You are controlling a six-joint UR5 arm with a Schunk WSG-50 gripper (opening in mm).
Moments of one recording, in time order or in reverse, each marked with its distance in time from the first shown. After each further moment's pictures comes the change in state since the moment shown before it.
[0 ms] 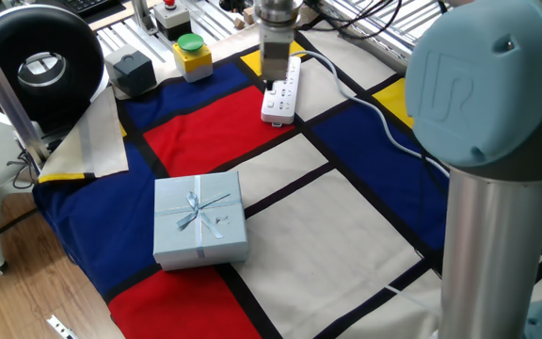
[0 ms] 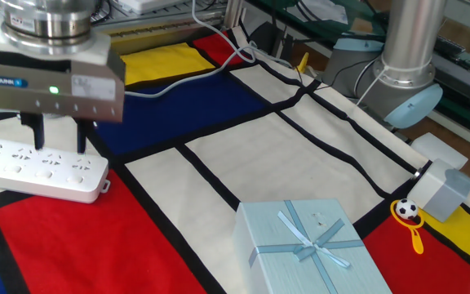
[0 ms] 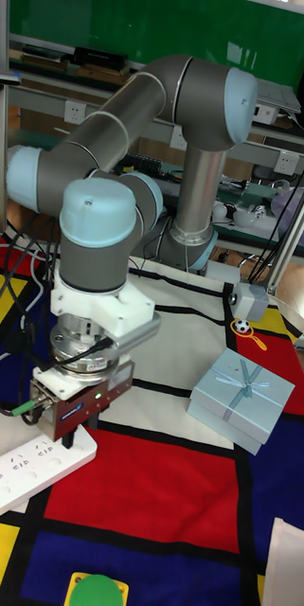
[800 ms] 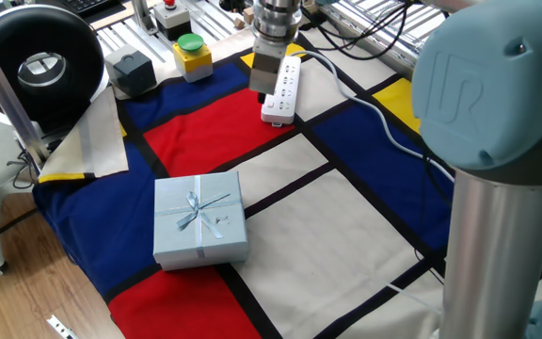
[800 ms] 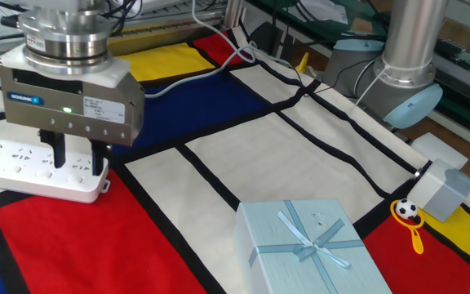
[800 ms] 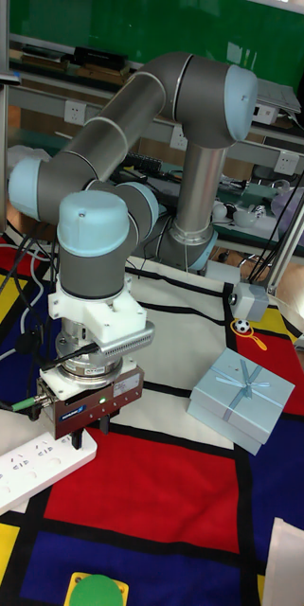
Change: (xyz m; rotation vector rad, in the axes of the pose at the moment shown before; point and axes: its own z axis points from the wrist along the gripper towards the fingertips) arm 0.008 0.016 0.020 -0.038 -0.026 0.158
